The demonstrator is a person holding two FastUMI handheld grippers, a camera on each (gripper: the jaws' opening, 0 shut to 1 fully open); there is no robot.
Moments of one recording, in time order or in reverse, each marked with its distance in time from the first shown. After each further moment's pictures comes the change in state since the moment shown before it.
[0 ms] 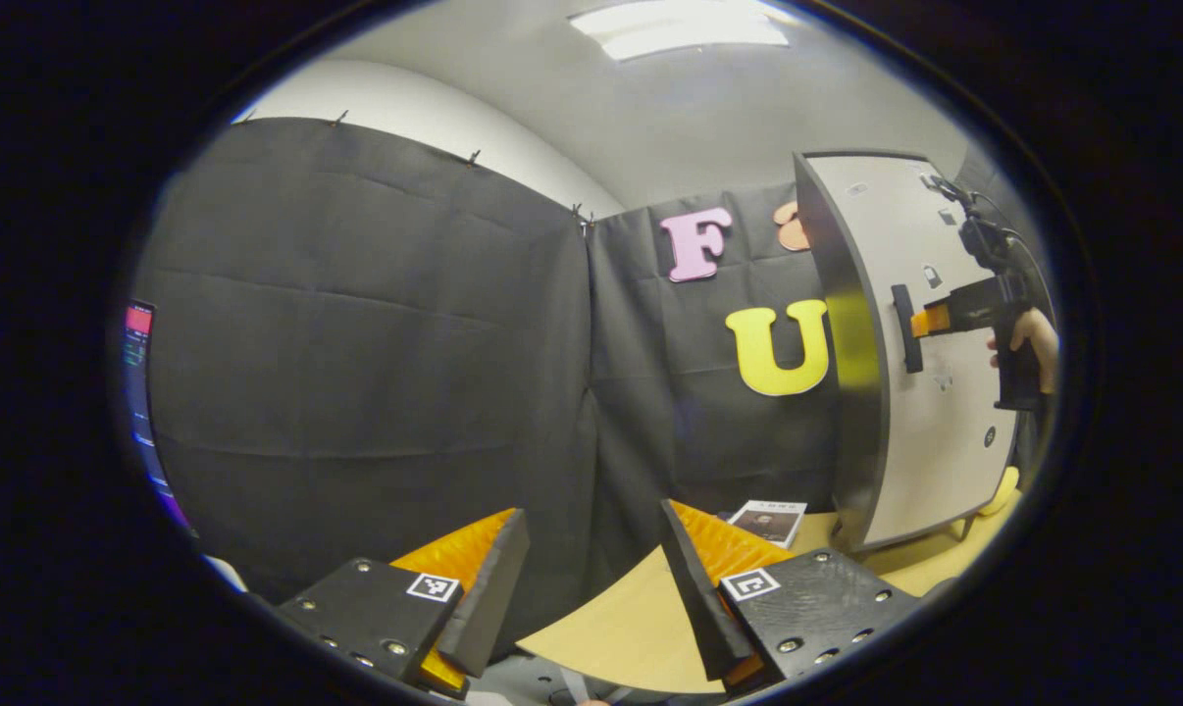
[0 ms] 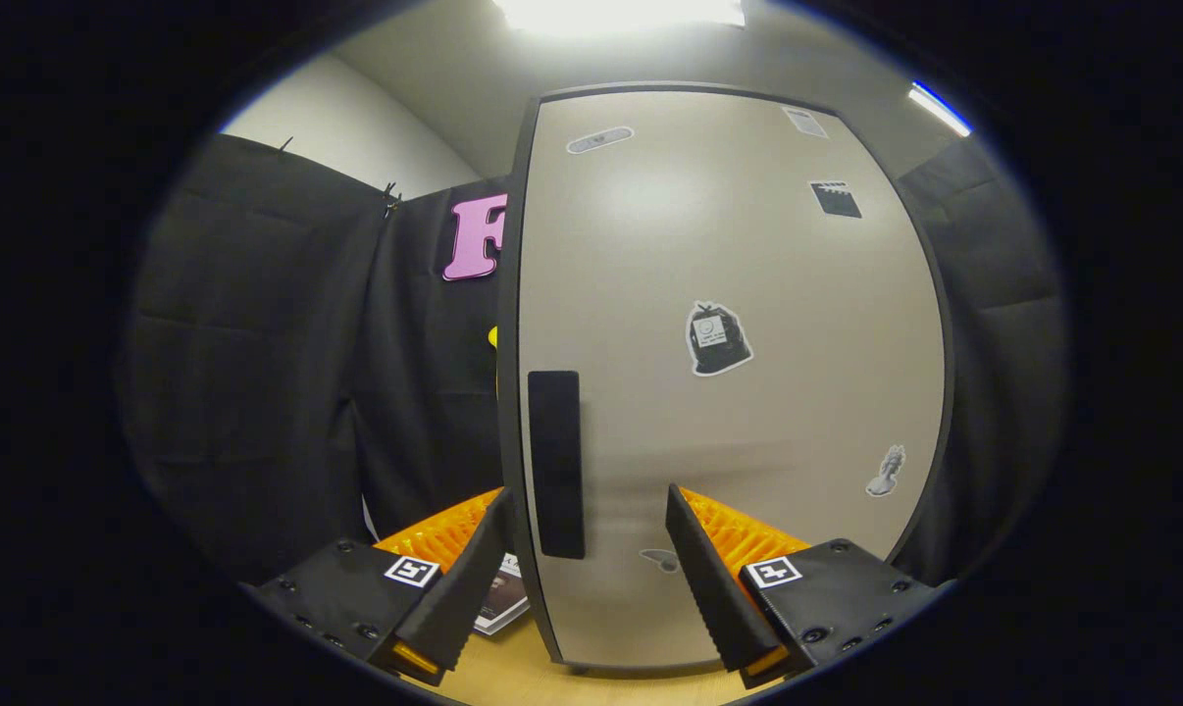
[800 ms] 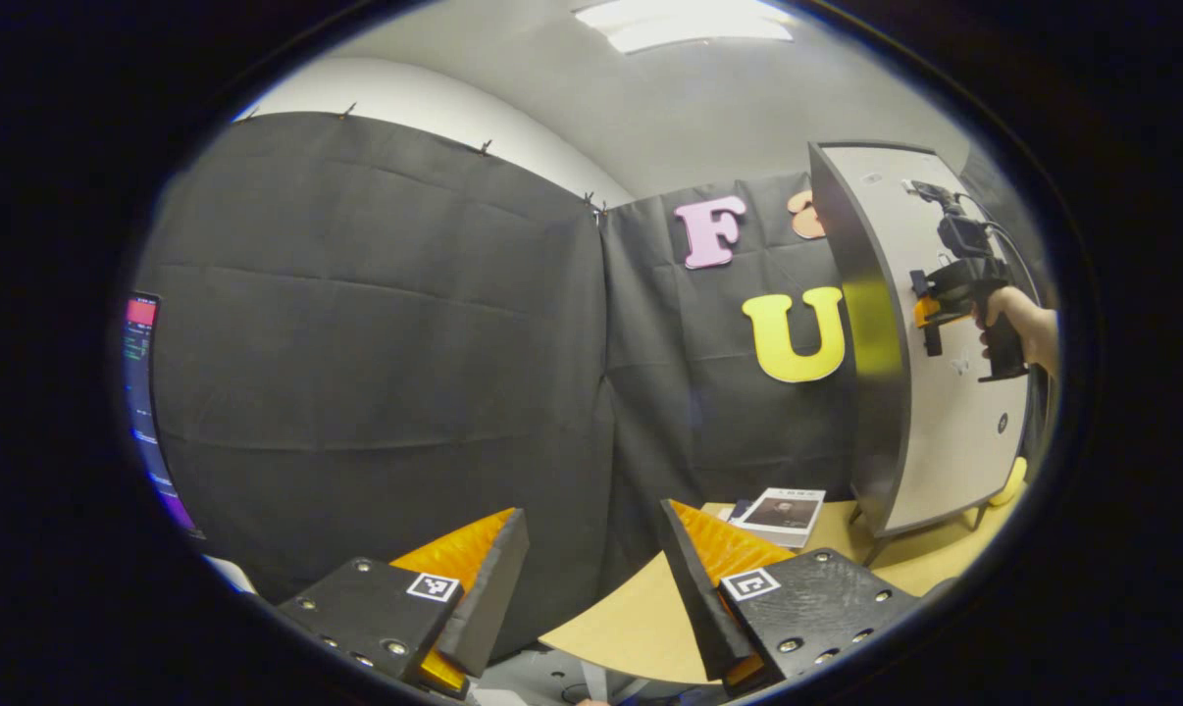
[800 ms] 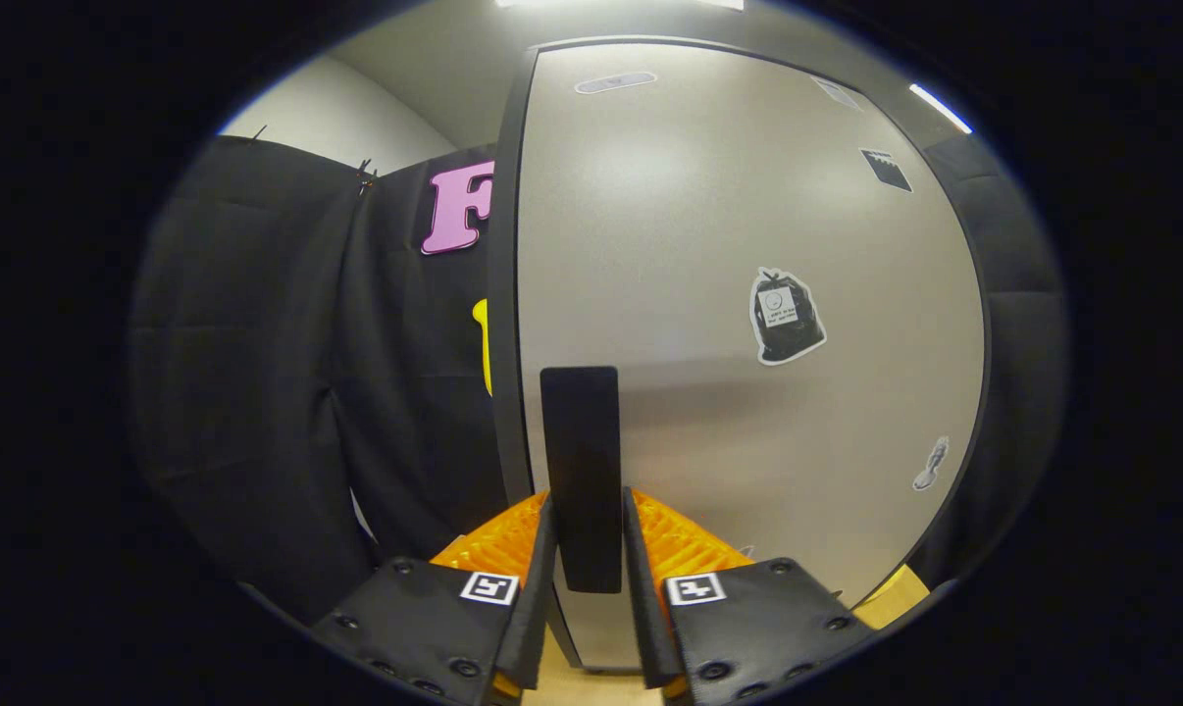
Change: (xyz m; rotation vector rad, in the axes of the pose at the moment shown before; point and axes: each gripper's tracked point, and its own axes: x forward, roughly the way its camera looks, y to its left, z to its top) left arm 0.004 0.034 -0.019 0.010 0.022 0.020; right arm 0.047 0.015 -0.006 0.053 0.100 -0.044
